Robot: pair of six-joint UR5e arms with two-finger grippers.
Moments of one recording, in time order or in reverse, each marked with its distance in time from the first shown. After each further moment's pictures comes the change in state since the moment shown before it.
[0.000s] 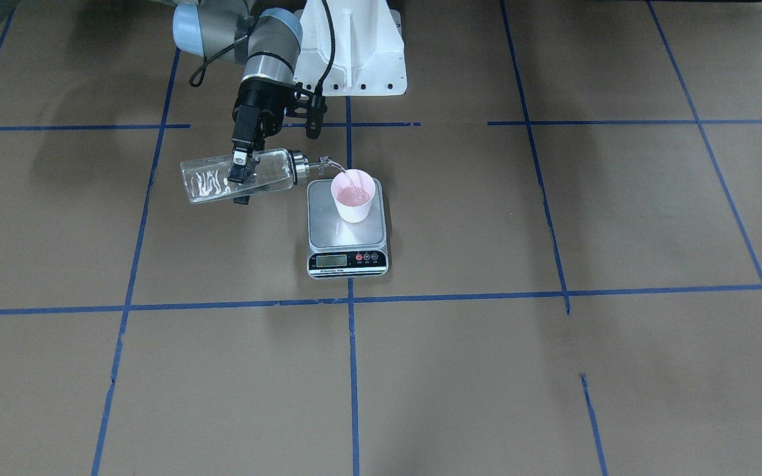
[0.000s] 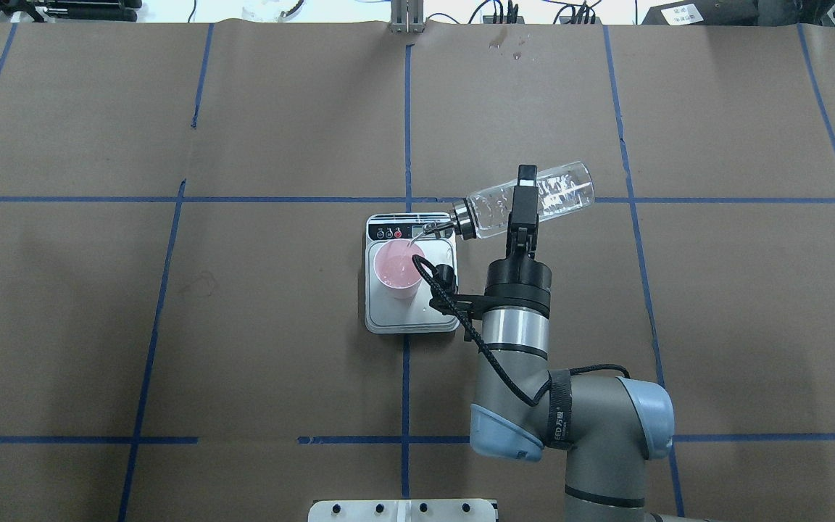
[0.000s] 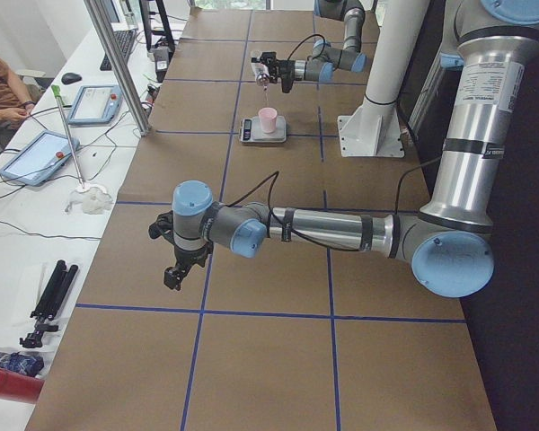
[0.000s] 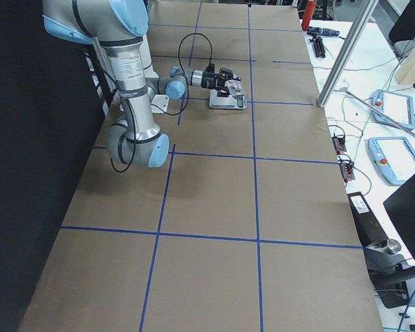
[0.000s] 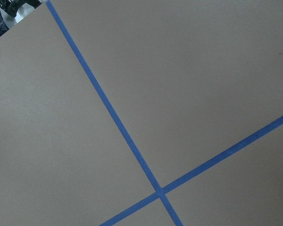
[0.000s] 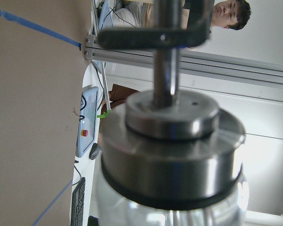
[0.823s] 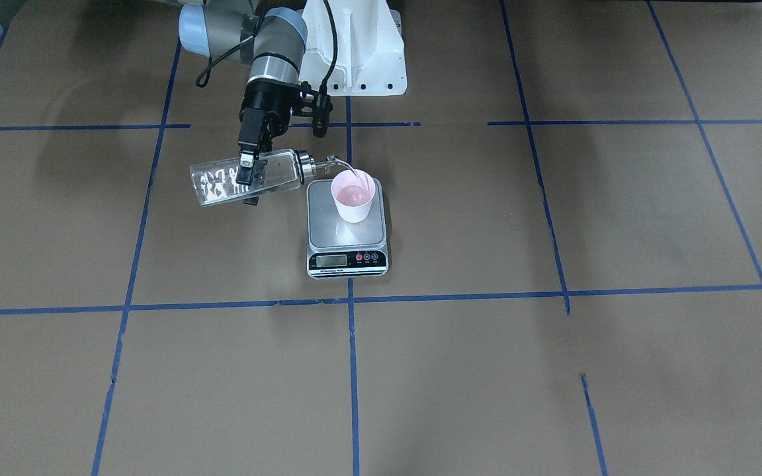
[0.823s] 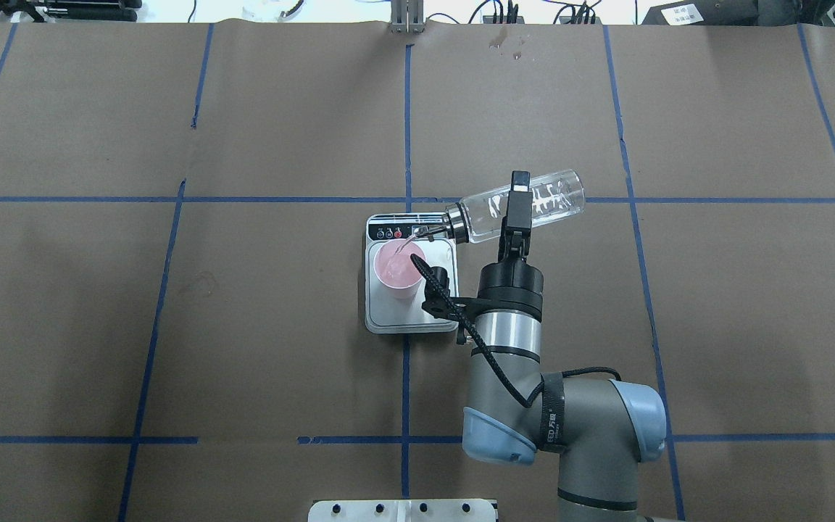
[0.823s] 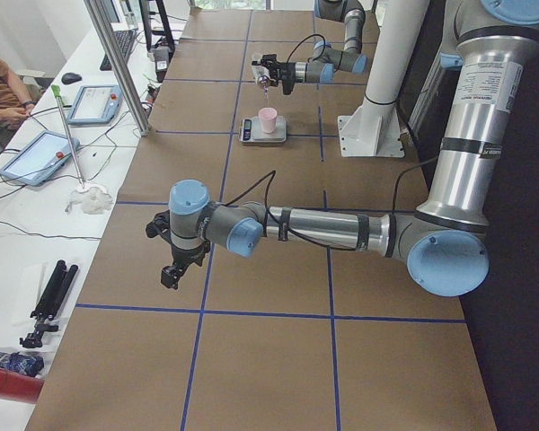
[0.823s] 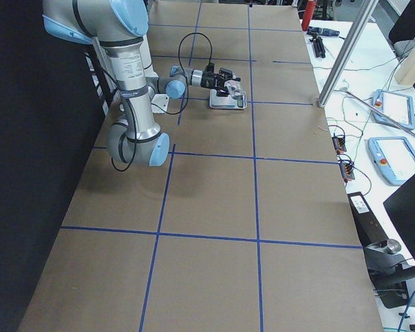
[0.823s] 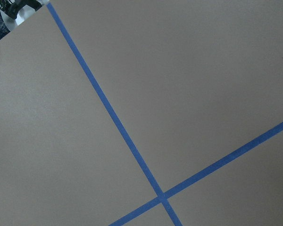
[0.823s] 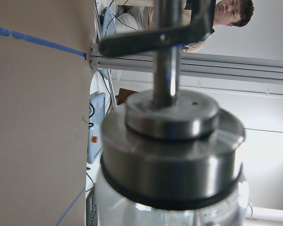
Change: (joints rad) left arm 0.000 -0.019 0.018 0.000 0.000 0.001; right arm -0.008 0.016 -0.008 0.007 0.036 0.061
